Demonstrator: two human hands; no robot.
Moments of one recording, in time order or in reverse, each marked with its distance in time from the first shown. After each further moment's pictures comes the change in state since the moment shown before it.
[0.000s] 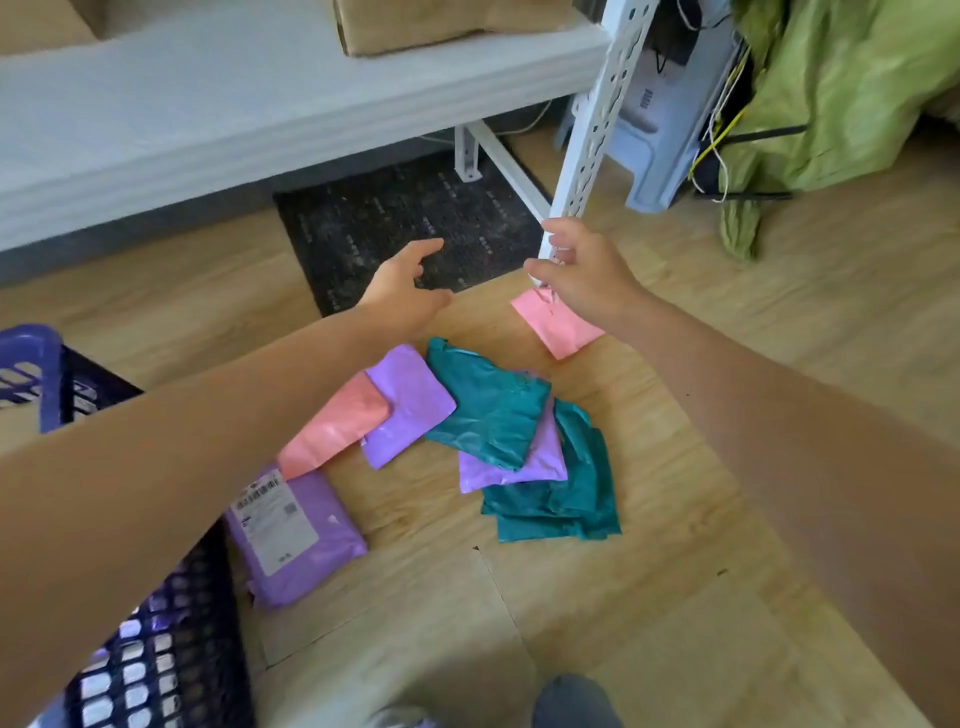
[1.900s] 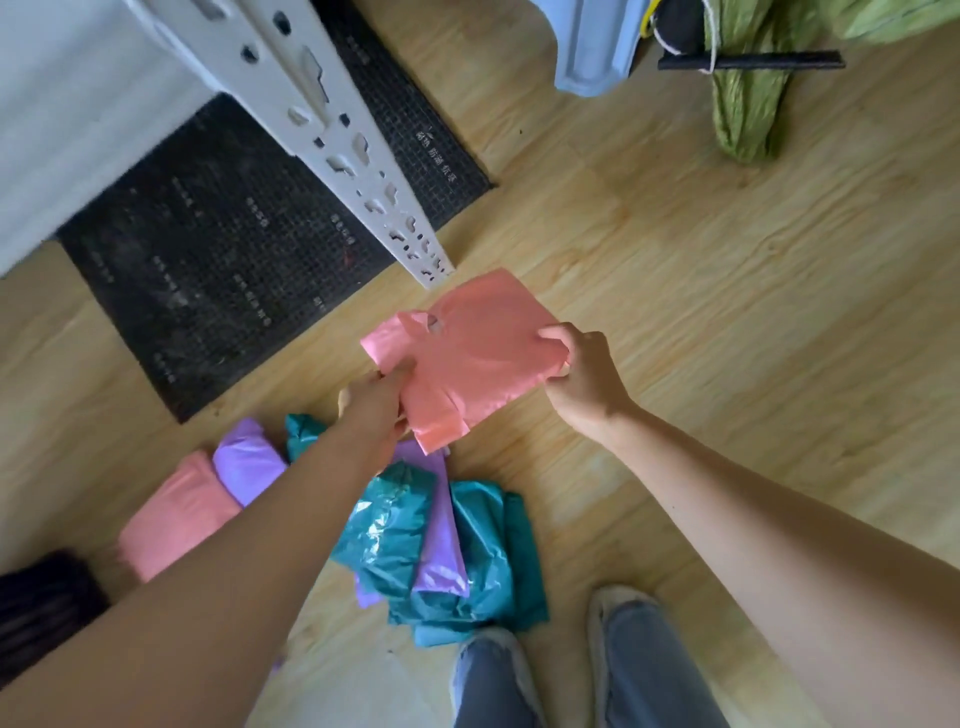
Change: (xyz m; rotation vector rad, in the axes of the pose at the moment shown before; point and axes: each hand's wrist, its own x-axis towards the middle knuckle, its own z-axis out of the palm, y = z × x) left_hand 0.187 -0.001 0.226 -0.462 0.082 -0.903; right_hand 0.147 0.262 -0.073 0.072 -0.184 0.483
